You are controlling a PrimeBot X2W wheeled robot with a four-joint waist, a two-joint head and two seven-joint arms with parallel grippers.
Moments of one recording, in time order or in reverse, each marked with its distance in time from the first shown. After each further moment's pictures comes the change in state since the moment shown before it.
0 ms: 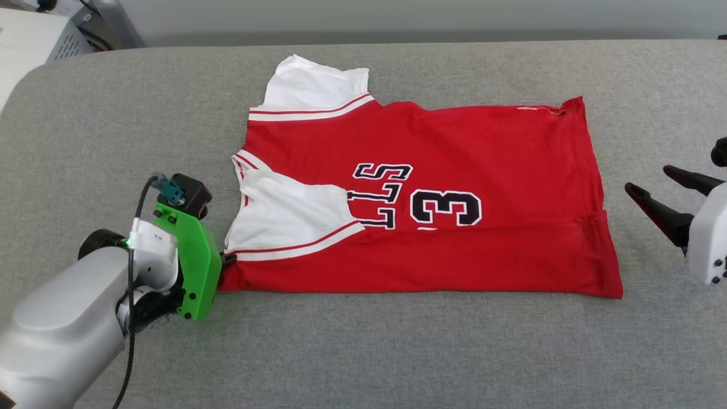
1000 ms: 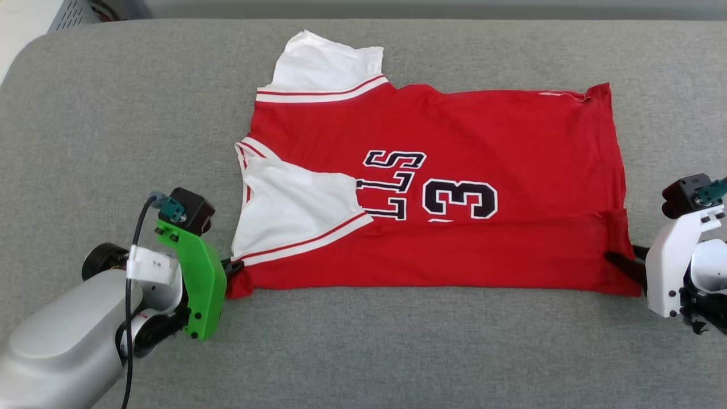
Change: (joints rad) left arm 0.071 0.061 0.021 -0.176 0.021 0.103 -0.058; right arm 0.038 0.169 0.015 0.264 0.022 -0.001 0.258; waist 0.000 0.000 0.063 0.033
